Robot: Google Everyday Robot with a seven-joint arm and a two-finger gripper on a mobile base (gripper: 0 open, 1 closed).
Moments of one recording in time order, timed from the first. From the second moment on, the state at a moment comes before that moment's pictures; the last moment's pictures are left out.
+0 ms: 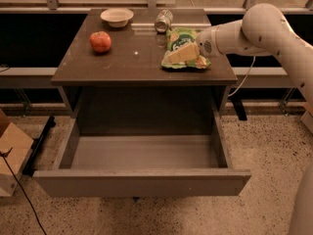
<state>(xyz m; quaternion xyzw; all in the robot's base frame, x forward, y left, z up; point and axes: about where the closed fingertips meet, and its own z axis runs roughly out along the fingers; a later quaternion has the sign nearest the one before) 0.763 -0.104 0.879 -0.36 0.78 0.22 0.47</state>
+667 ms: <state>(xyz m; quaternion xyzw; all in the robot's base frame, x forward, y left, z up) 0.788 -0.104 0.864 -0.33 0.78 0.24 0.47</state>
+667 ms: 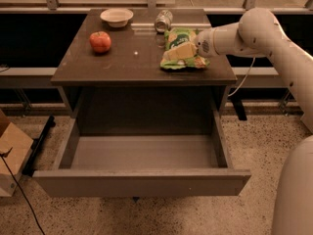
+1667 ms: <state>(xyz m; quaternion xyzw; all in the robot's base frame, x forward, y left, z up) 0.791 -0.108 0.850 -0.32 0.80 0.24 0.45</state>
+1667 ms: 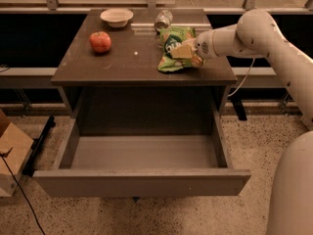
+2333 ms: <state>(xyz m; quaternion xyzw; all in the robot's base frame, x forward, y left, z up) 0.791 -0.108 0.853 -0.32 0.80 0.24 0.45</state>
